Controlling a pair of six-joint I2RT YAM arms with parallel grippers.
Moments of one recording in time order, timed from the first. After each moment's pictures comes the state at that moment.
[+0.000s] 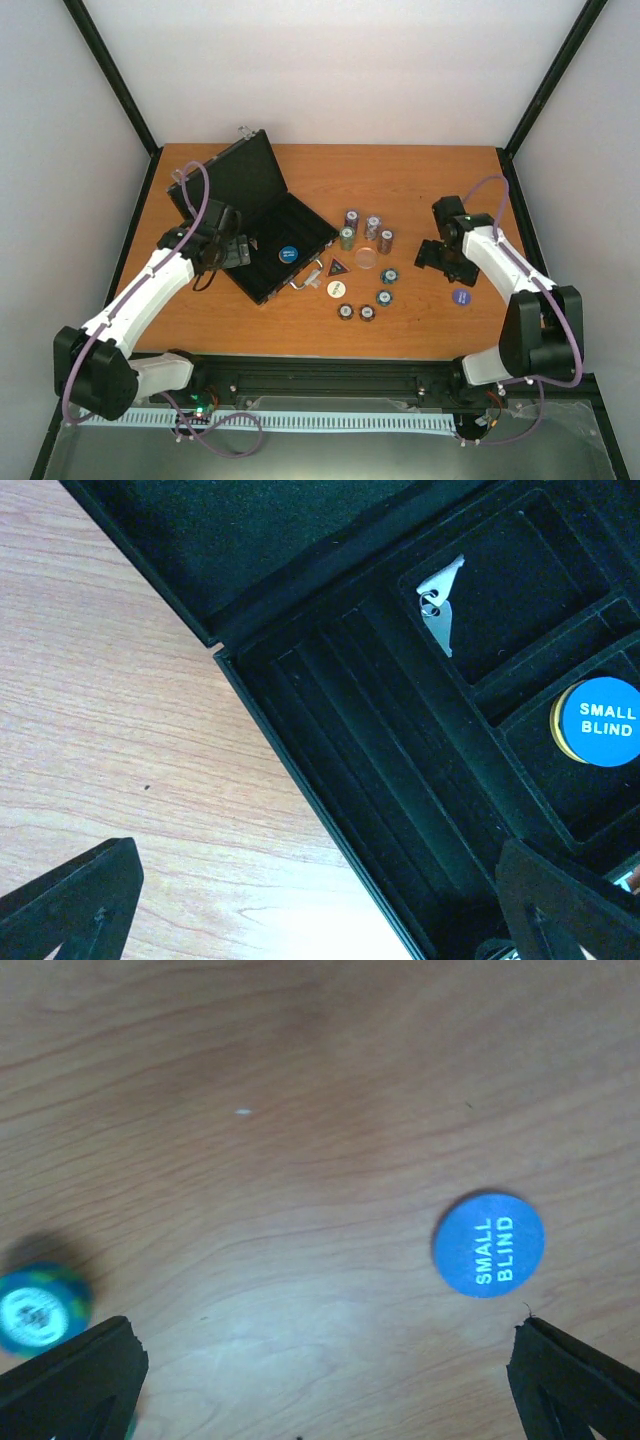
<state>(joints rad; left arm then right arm) -0.35 1.20 0.97 -0.90 -0.27 -0.54 0.19 1.44 1.04 -1.00 0.12 0.56</state>
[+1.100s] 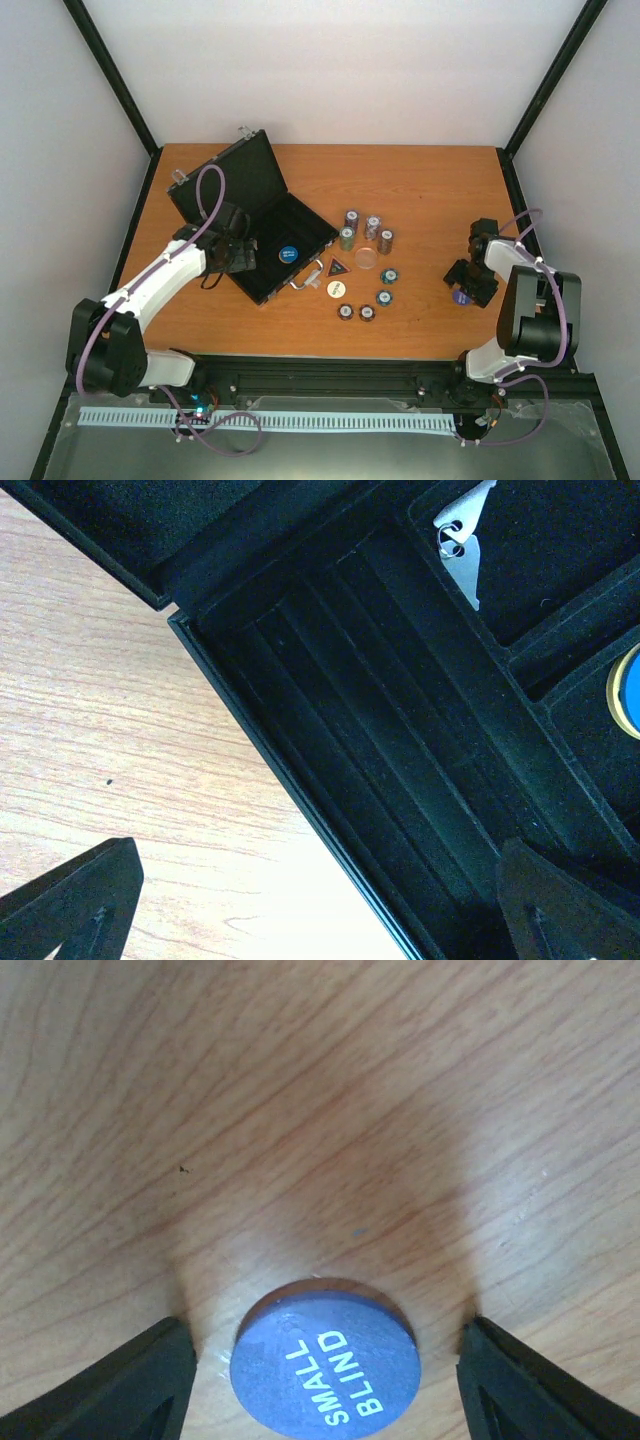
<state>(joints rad) -0.35 1.33 0.94 -0.84 -0.24 -0.52 -0.17 1.55 0.81 -0.76 0.02 0.54</state>
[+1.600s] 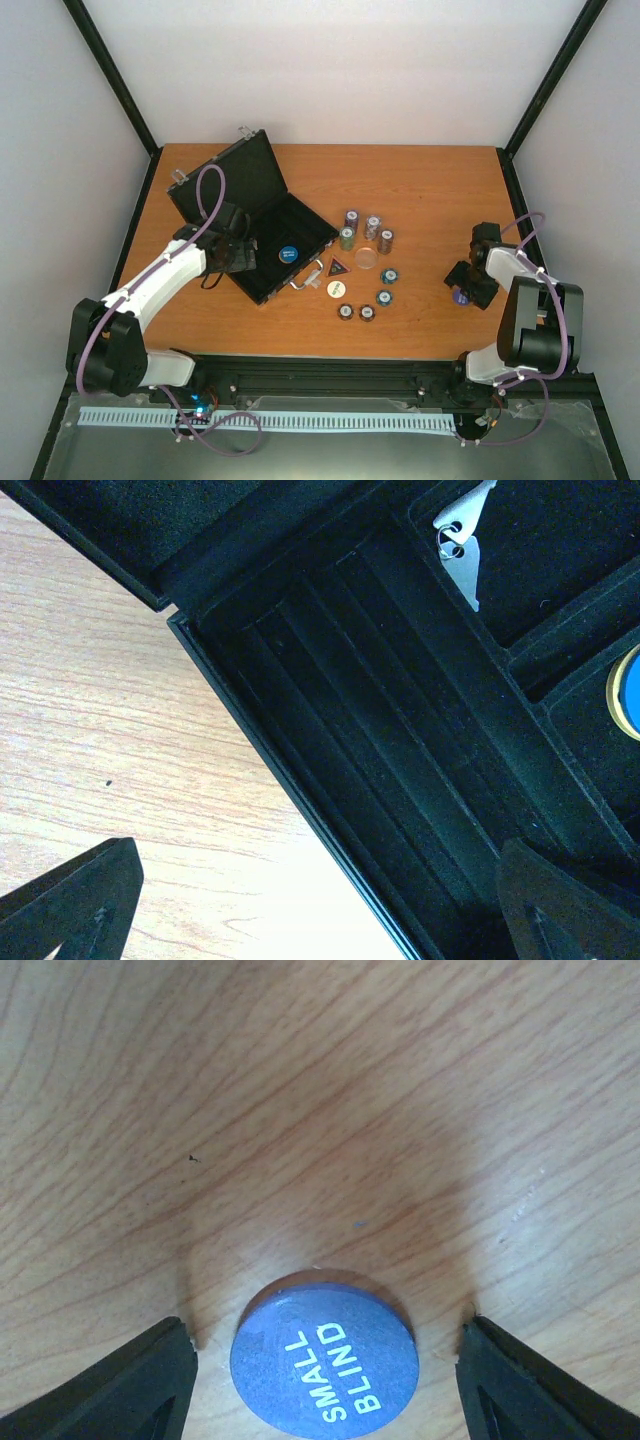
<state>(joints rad) -0.35 1.33 0.94 -0.84 -0.24 -0.52 -0.18 1.48 0.74 -0.71 0.01 0.52</state>
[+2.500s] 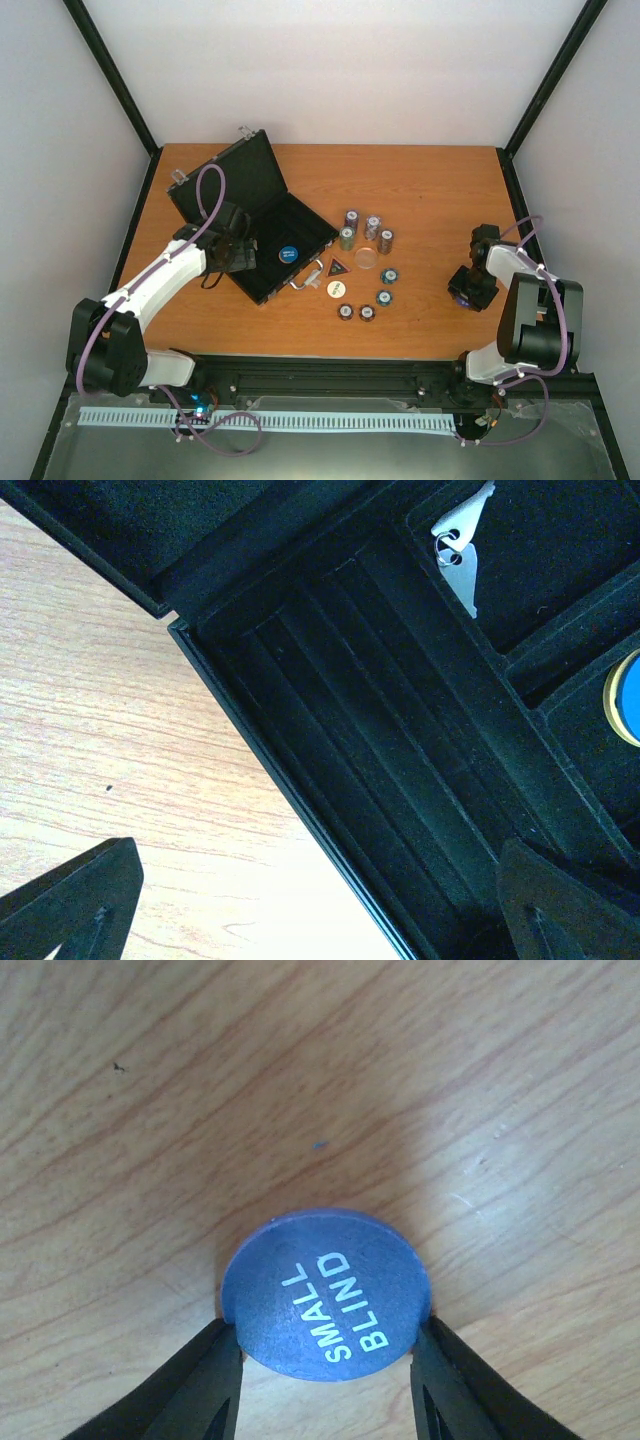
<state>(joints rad) -0.35 1.33 0.94 -0.84 -0.24 -0.52 -0.18 1.50 0.76 -0.80 -0.01 0.52</state>
